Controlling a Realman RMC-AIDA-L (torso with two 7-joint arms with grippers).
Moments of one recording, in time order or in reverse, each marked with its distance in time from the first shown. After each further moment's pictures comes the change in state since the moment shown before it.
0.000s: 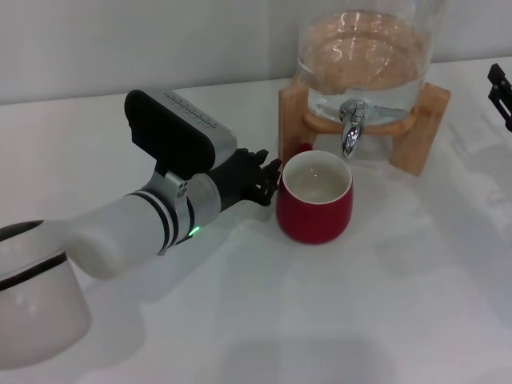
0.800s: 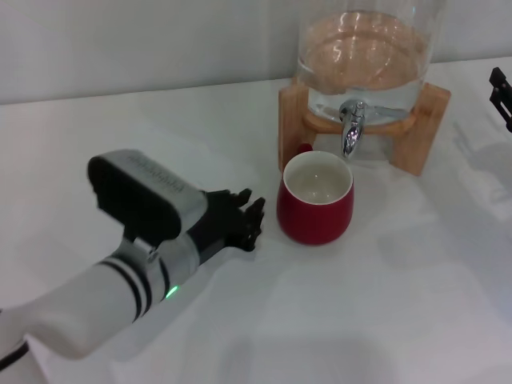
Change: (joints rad) left arm 0.310 0.009 -0.046 -0.216 0.190 -0.003 0.010; right arm 0.006 -0.001 0.004 0.005 0.008 -0.056 -0.005
